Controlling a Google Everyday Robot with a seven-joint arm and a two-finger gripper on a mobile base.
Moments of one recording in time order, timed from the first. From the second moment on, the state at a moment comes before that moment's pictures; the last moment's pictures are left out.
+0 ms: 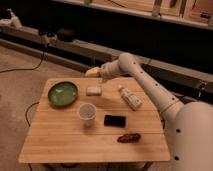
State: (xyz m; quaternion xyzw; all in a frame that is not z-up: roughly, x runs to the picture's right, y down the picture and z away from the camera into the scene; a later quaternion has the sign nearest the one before) arm -0.053 -0.063 0.862 0.12 -0.40 -0.50 0.76
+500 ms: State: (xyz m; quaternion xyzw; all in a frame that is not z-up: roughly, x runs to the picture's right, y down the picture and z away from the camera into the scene) arm -0.101 -0.050 0.880 0.10 -0.42 -0.53 0.73
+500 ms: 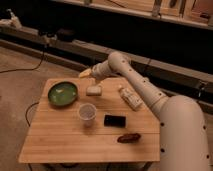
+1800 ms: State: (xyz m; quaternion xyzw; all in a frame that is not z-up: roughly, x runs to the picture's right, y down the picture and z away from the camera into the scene) arm -0.138 -0.013 0.939 0.01 -0.43 -0.58 0.69
